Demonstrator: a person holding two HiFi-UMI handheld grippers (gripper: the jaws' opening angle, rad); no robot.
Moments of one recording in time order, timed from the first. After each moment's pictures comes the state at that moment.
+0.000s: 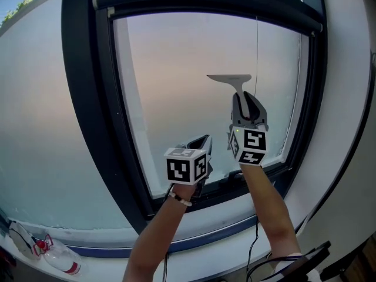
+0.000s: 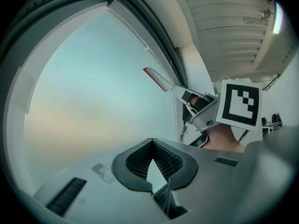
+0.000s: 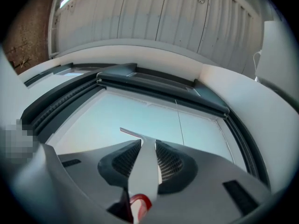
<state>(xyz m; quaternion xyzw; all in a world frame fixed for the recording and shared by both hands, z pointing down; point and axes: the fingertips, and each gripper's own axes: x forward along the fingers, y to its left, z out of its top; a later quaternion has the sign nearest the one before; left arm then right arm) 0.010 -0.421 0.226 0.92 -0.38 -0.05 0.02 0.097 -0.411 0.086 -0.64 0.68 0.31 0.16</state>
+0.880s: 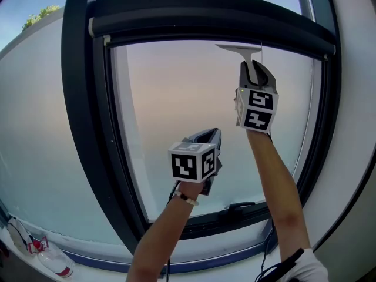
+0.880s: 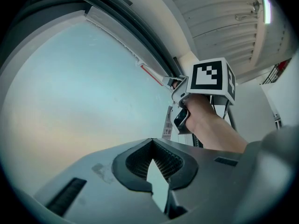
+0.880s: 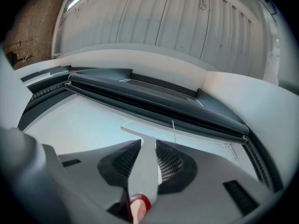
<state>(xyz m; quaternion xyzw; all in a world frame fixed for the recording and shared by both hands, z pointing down) 0.050 -0.462 0.109 0.91 -0.41 -0.10 -0.04 0.132 -0.464 -0.091 -0.63 0.65 0.37 0.20</state>
